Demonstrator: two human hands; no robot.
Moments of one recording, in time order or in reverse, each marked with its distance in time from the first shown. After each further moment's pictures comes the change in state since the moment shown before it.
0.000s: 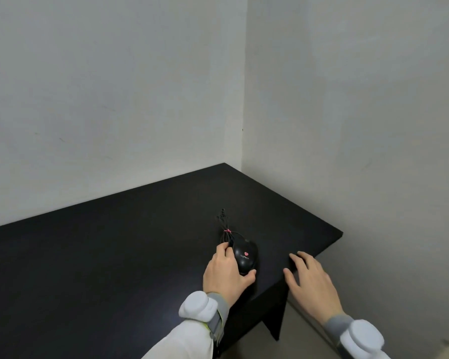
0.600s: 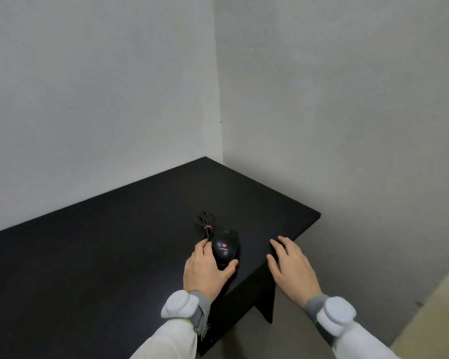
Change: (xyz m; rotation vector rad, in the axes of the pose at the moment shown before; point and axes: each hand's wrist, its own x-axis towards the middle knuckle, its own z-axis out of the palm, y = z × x) left_hand -0.004 -0.014 0.018 0.022 0.072 -0.001; right_hand -0.004 0.012 0.017 0.049 0.117 -0.066
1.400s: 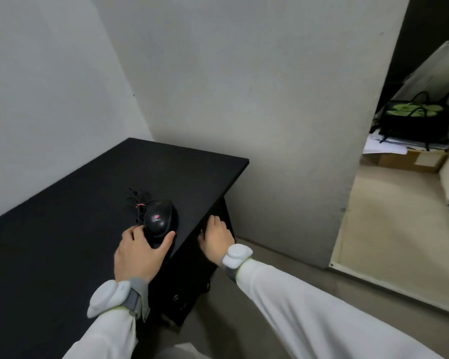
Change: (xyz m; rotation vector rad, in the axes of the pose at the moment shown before) left_hand -0.007 -0.005 0.000 0.098 -0.007 0.014; right_hand -0.007 -0.021 0.068 0.194 -0.094 0.297
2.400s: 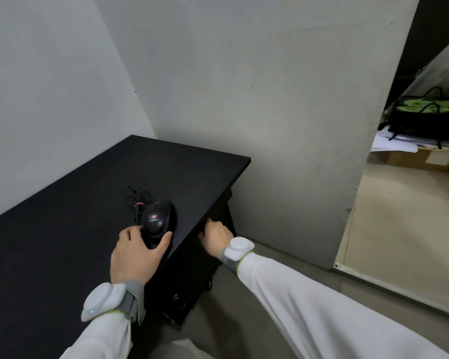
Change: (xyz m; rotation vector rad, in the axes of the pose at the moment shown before) left_hand -0.004 0.000 -0.002 -0.023 0.000 -0.024; right_hand 0.015 0.002 -0.010 0.052 -0.185 0.067
